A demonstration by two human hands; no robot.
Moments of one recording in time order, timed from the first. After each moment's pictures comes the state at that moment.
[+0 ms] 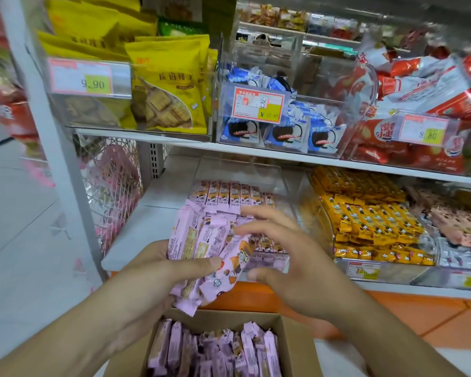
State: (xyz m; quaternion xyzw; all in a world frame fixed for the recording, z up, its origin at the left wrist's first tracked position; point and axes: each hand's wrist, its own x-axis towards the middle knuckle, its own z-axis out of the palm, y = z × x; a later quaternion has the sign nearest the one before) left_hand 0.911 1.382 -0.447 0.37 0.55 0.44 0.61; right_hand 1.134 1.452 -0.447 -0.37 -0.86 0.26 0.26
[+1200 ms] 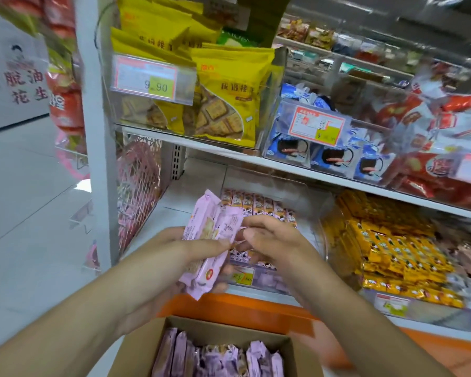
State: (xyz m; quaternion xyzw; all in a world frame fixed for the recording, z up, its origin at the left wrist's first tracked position) left_hand 0.858 1.416 -0.446 0.35 0.56 0.47 0.59; right_hand 1.049 1.496 -0.455 -0.45 -0.67 0.52 0.28
